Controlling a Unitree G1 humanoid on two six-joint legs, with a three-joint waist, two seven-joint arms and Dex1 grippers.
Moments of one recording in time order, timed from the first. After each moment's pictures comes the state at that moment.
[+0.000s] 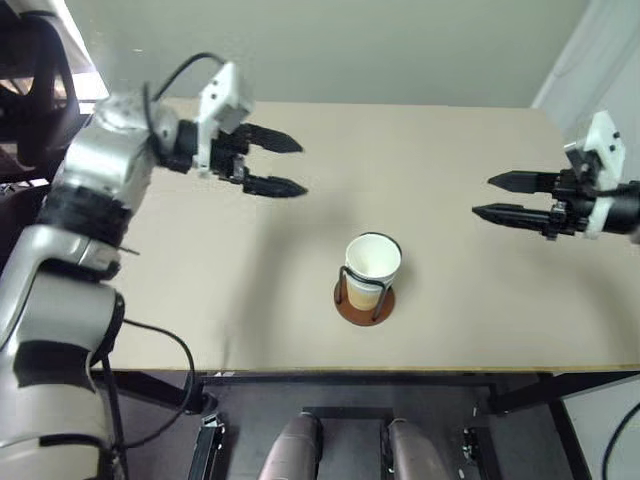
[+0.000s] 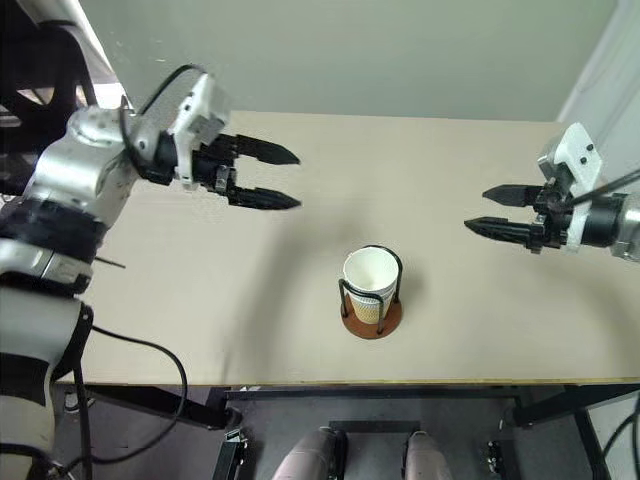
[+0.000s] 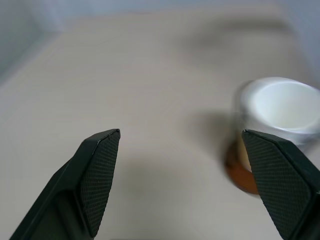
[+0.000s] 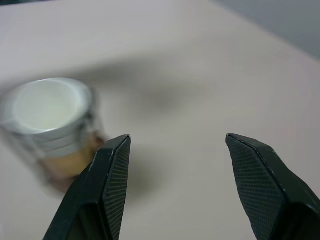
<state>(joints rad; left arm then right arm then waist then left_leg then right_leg) -1.17 0.88 -0.38 0.62 -0.62 0.26 -1.19 -0.63 -1.00 -0.13 -0.08 0.57 0.72 0.95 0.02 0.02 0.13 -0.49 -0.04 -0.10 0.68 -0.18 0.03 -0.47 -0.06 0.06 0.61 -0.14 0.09</state>
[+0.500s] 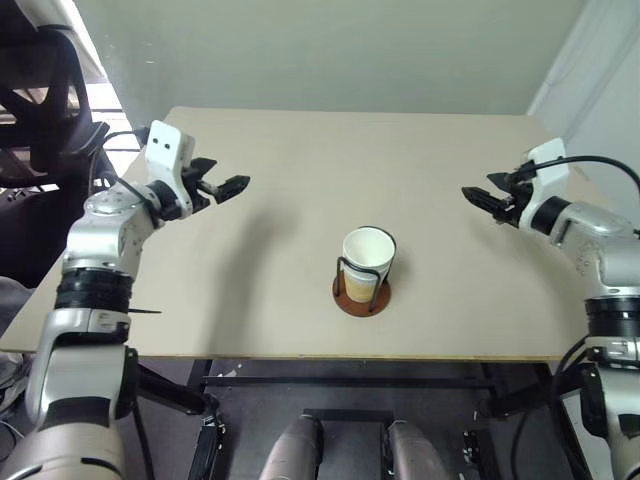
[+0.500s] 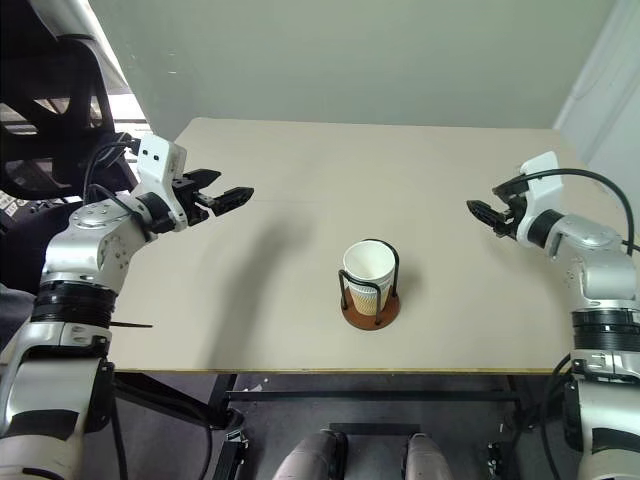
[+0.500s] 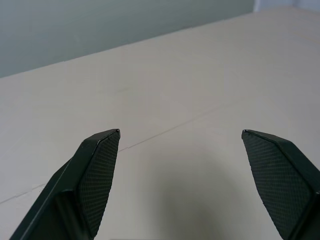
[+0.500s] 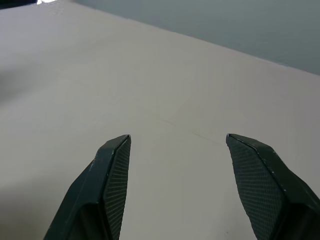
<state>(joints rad) -0.88 0.73 0.00 0.59 -0.43 0.35 -0.65 -0.75 -0.66 -0.10 0.38 0.31 0.43 0.64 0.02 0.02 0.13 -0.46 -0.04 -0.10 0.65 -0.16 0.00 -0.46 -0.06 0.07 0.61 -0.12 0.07</state>
